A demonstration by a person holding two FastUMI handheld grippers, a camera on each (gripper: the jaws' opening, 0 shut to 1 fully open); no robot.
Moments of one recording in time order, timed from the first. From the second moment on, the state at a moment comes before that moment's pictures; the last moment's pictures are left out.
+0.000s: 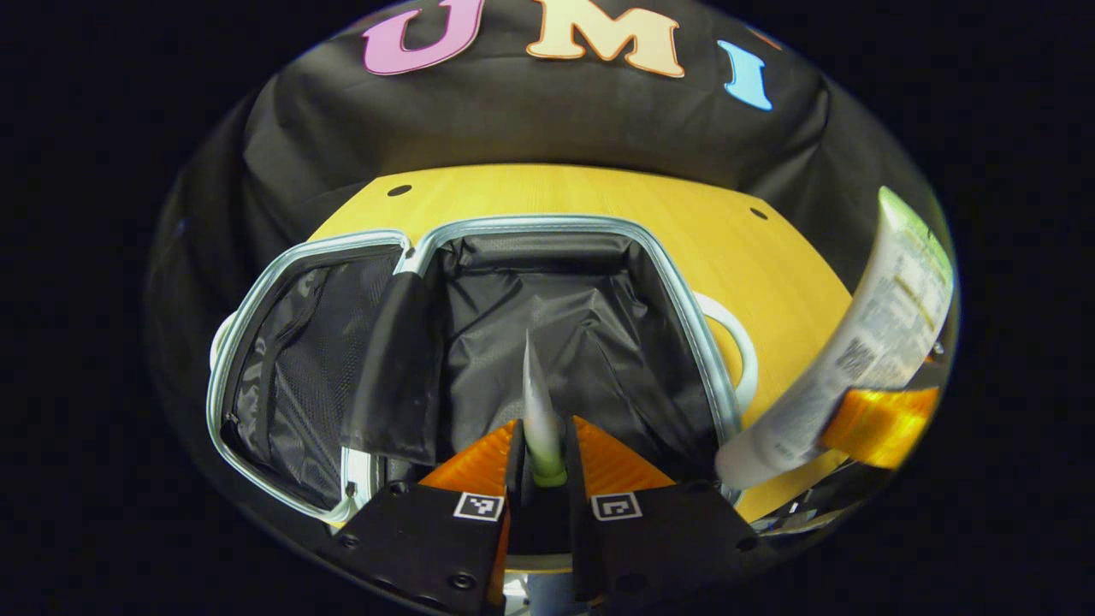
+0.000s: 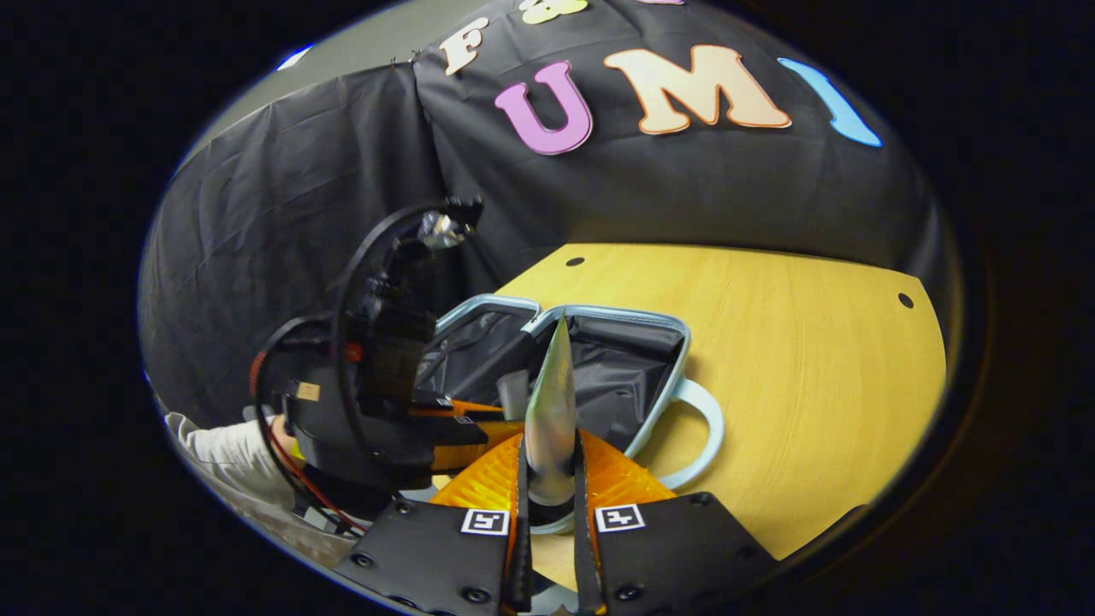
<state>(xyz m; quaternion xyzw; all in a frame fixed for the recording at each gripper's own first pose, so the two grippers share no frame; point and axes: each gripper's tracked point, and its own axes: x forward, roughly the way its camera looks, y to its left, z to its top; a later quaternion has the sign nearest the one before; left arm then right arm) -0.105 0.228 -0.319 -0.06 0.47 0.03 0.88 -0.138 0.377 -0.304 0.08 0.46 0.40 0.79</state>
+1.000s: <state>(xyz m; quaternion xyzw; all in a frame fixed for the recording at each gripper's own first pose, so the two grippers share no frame) -0.139 0.579 -0.264 -0.07 0.38 0.22 0.90 -0.091 0.413 -0.343 0.09 0.46 0.27 0.84</state>
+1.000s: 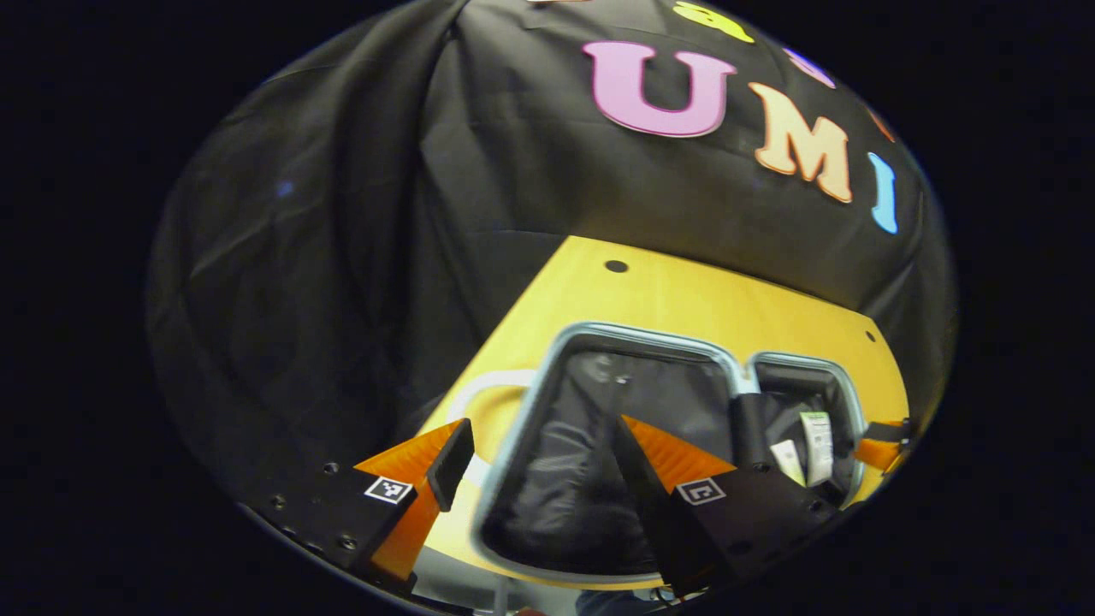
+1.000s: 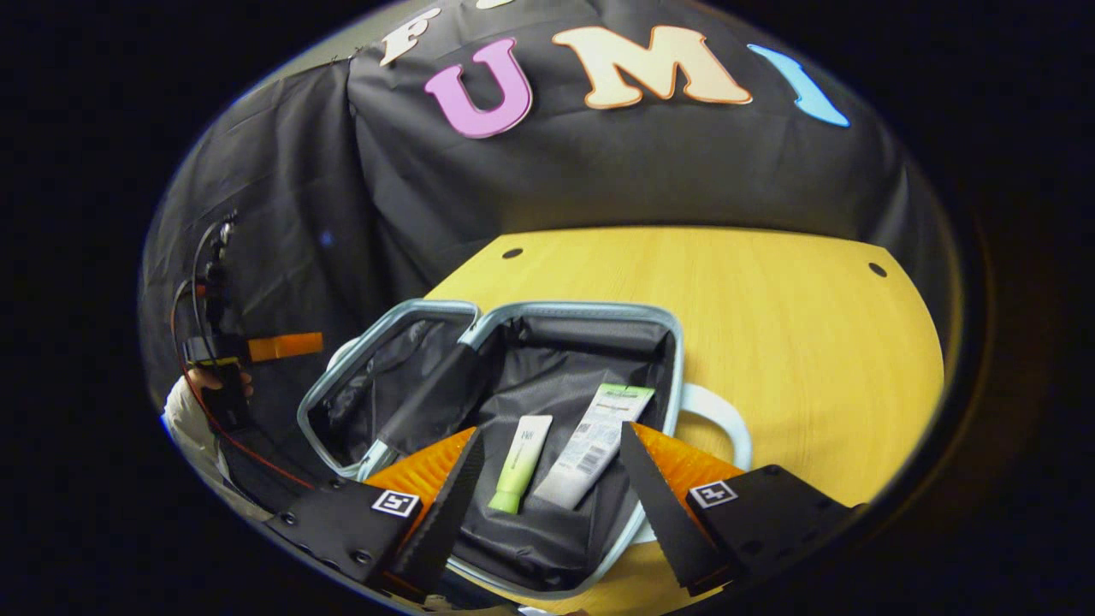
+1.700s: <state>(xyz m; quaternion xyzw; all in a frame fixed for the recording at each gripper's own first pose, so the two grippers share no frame) -0.138 0.653 -0.364 -0.18 0.48 0.19 0.84 -0.031 0.253 -0.245 0.10 0.33 0.05 0.94</state>
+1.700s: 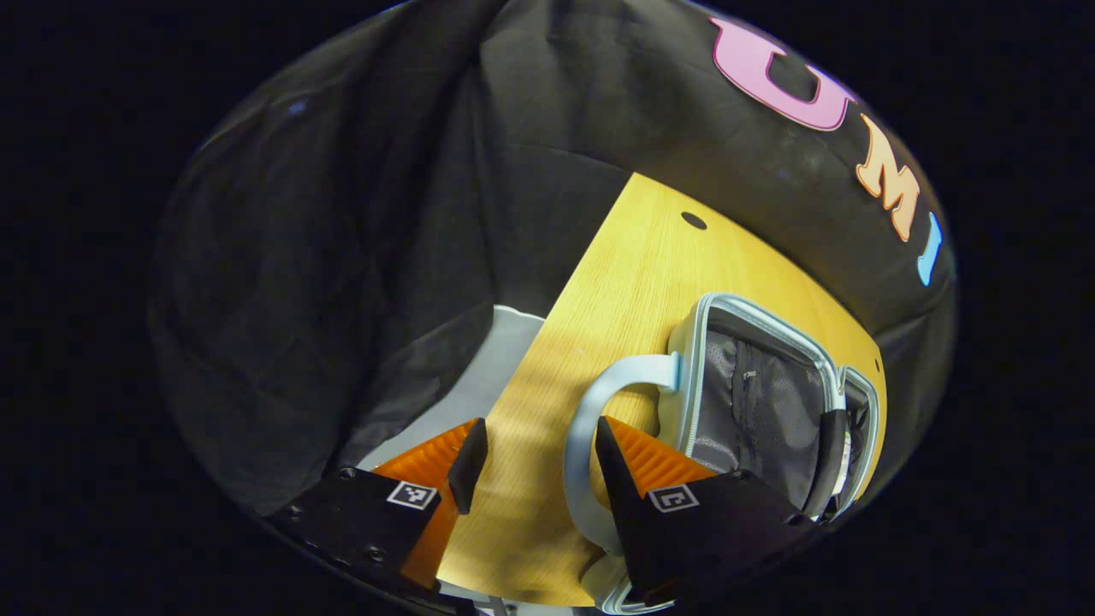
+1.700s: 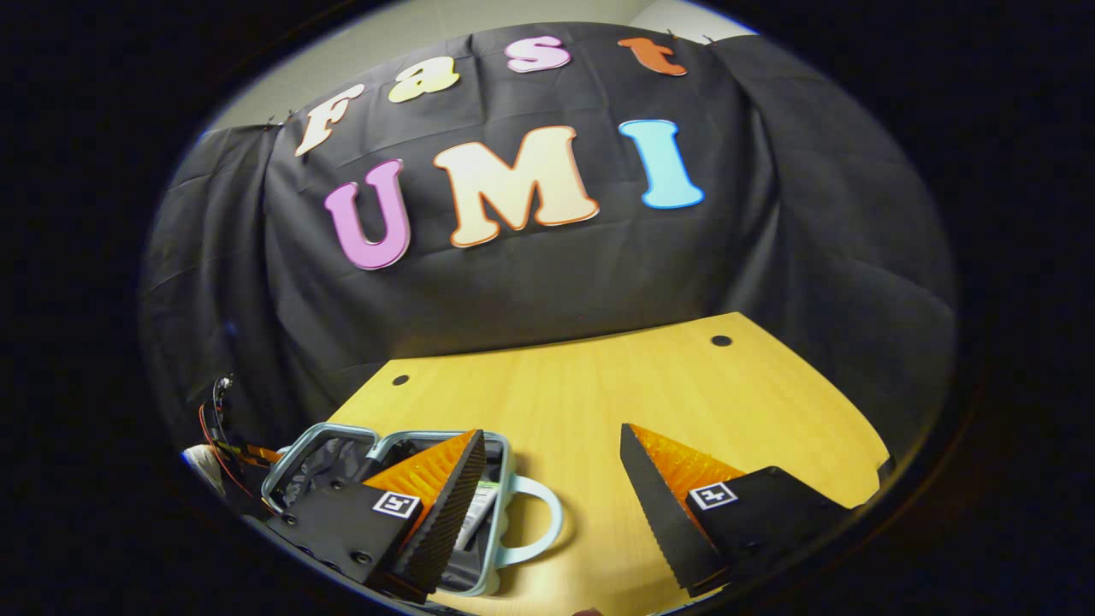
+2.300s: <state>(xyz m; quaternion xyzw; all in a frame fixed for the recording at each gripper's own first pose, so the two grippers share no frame) -0.095 0.622 -0.298 -0.13 0.49 0.14 0.85 -0.030 0.213 -0.231 0.07 0.28 0.03 0.96</state>
